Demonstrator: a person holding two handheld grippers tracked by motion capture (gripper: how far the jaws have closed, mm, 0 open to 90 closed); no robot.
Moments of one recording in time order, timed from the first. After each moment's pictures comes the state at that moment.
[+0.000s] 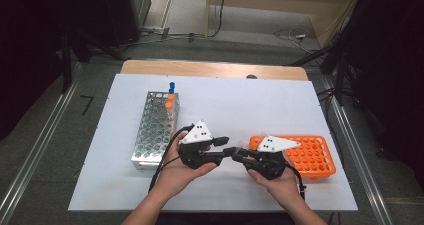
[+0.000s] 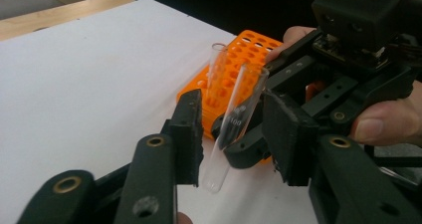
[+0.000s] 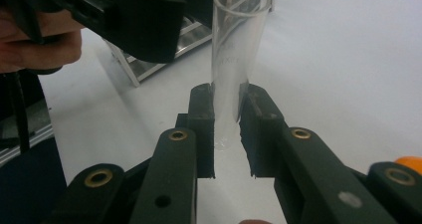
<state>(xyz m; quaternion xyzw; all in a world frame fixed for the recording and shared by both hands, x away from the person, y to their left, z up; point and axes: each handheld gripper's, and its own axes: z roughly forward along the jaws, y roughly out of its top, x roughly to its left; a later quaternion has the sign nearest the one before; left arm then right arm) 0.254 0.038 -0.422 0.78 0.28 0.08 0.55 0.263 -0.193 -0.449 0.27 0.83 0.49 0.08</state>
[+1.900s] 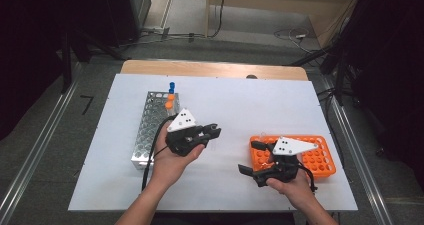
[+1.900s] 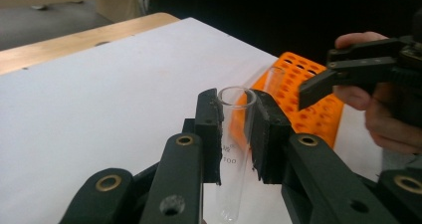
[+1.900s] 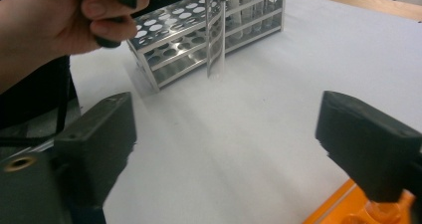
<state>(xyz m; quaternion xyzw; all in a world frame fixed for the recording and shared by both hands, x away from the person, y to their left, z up) 0.276 0.079 -0.413 0.75 0.33 0.14 0.56 0.257 -0.225 -0.437 0.23 0.82 0.52 0.07</state>
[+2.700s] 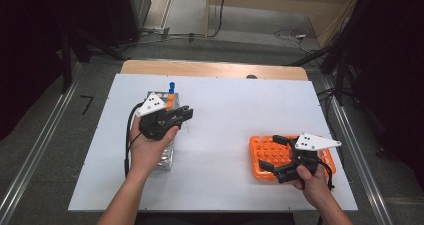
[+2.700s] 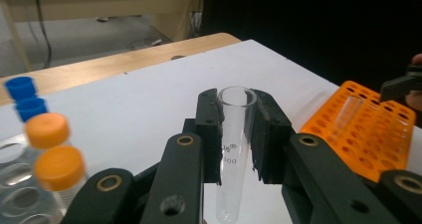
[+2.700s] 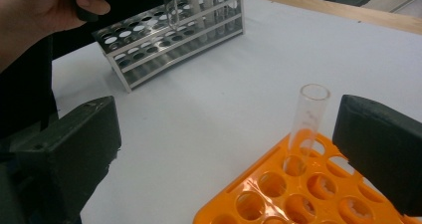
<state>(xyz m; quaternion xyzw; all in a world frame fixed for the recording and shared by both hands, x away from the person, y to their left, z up) 0.295 0.140 -0.403 0.70 0.40 0.19 0.56 0.270 -0.272 -0.434 0.26 0.80 0.53 0.09</state>
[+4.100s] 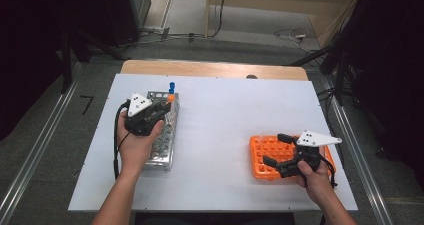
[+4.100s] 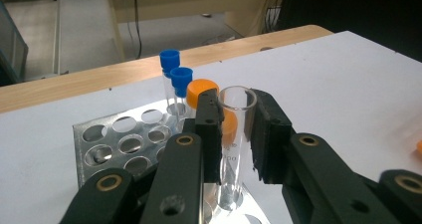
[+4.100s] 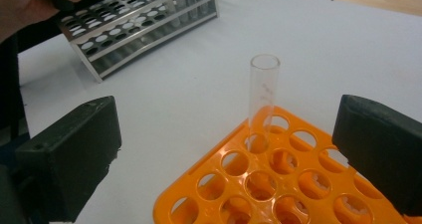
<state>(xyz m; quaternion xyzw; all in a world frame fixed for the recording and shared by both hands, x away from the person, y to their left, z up) 0.303 0.169 -0.425 0.68 0.46 0.29 0.49 0.284 -0.281 -0.445 0.30 0.81 0.50 0.10</state>
